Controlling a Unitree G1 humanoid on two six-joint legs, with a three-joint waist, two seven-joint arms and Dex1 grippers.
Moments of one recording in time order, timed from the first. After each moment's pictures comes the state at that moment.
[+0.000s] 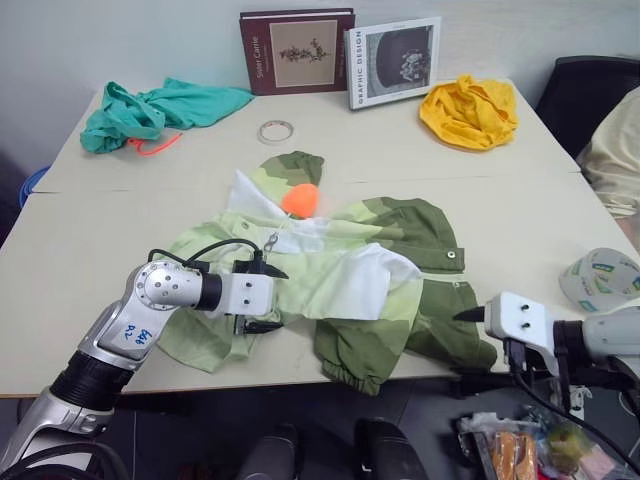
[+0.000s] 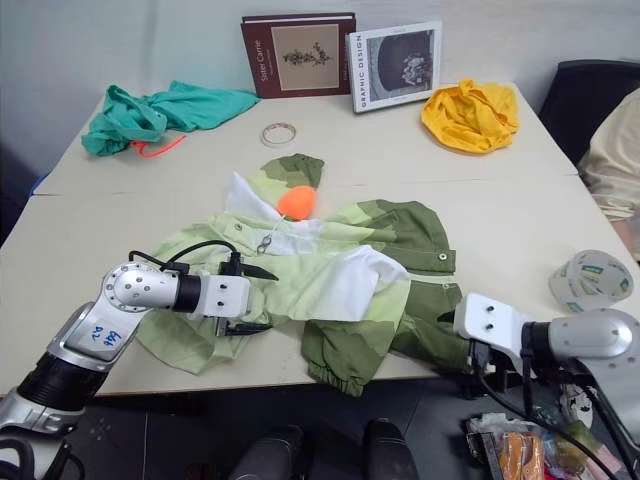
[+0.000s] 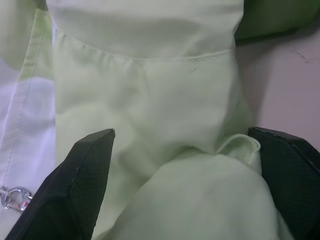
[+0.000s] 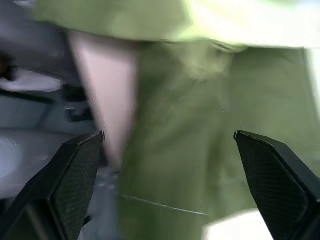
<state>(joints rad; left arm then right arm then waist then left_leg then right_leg) -0.43 0.79 -0.25 -0.12 0.05 0.01 -1.04 0.06 -1.04 -0.15 -0.47 0.28 0.48 1.10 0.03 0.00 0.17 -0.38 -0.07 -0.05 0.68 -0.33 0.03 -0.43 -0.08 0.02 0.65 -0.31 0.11</state>
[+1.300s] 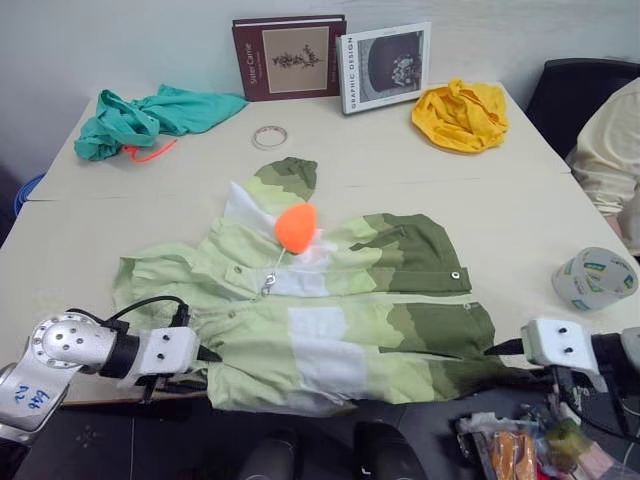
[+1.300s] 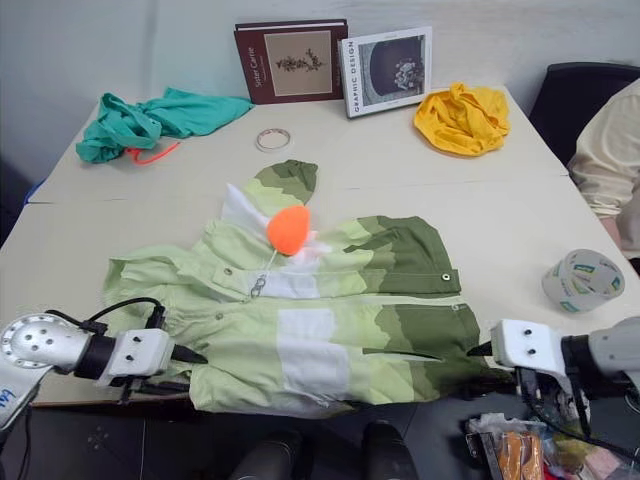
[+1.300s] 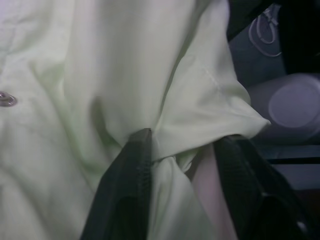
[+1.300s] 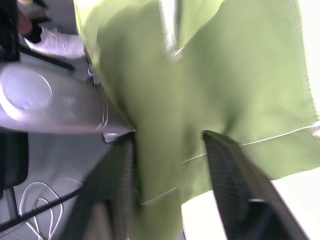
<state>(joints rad) 0.09 1.12 0.09 -0.26 -0.34 0.13 -1.28 0.19 -1.18 -0.32 -0.33 0.36 0.22 1.37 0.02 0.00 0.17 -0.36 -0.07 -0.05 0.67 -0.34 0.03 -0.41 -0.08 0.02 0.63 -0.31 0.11</state>
